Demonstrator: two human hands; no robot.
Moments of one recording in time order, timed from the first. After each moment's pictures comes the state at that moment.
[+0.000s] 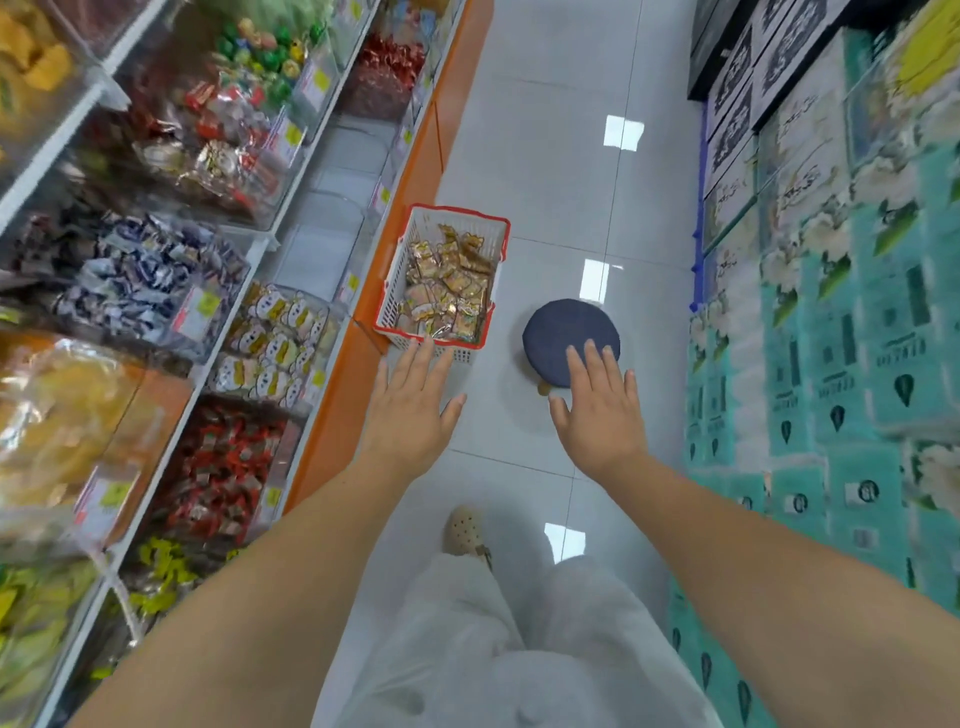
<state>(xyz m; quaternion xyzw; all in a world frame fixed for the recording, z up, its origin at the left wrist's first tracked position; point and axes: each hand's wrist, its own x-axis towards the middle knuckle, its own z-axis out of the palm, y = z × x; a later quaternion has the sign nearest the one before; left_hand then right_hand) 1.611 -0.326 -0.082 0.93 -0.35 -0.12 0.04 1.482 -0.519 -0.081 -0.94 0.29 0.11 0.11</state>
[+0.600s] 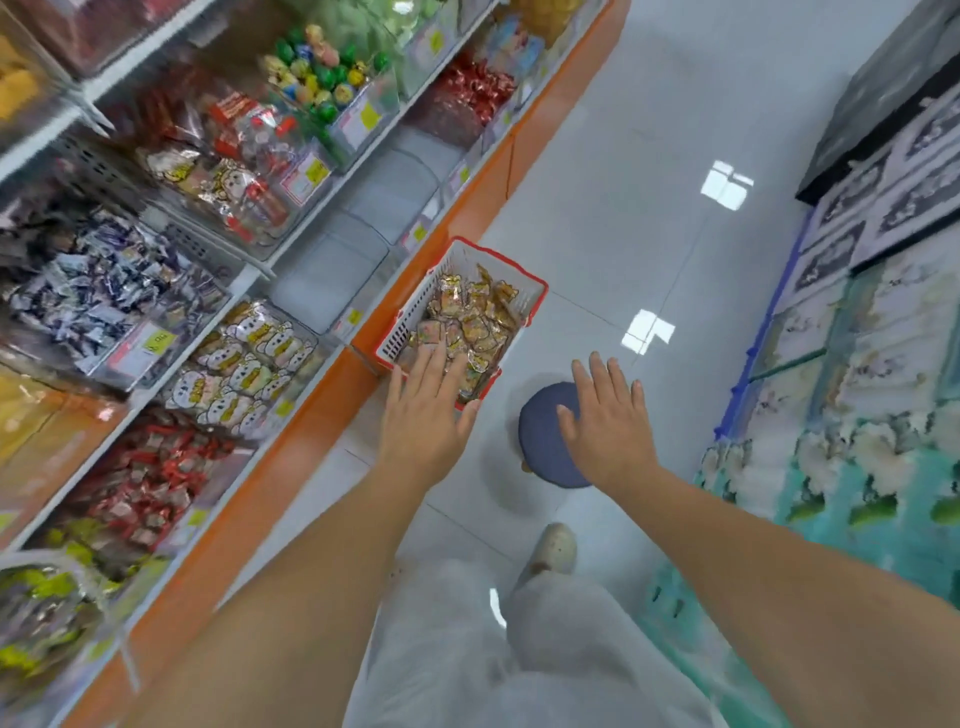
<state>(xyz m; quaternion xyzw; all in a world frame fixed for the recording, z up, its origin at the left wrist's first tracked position) 1.713 -0.494 -0.098 0.97 -0.18 -0.11 0.09 1.654 -0.709 -0.086 -0.98 0.12 0.17 0.06</state>
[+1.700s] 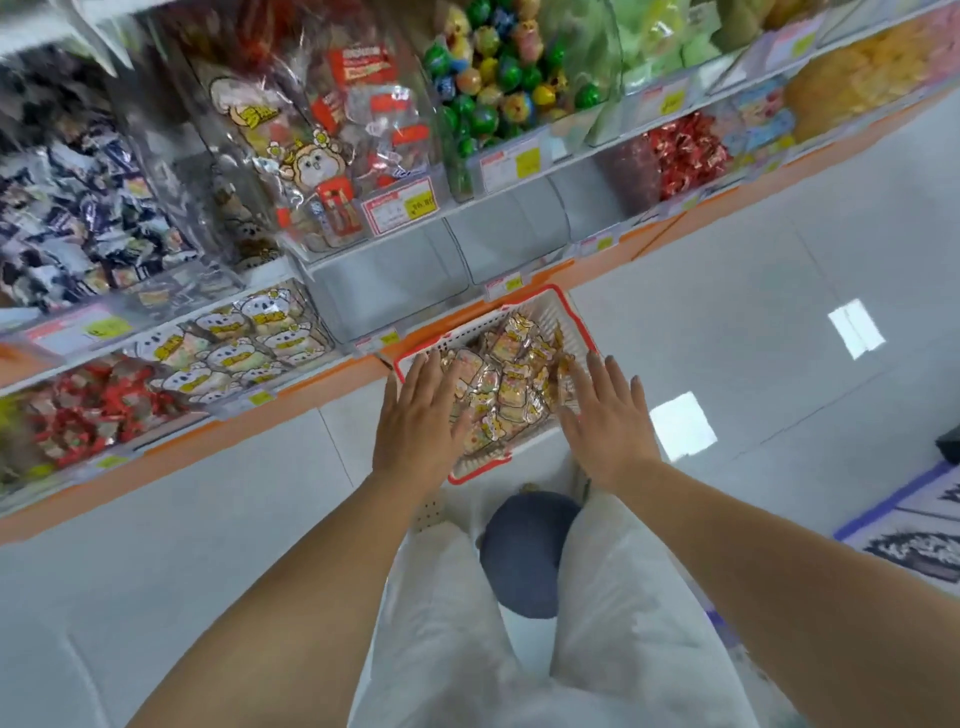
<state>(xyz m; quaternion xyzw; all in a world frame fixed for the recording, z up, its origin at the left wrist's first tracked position) 1.906 -0.510 -0.199 0.97 0.09 -0.19 0.14 1.984 -0.725 -0.174 -0.95 -0.17 0.25 -0.05</state>
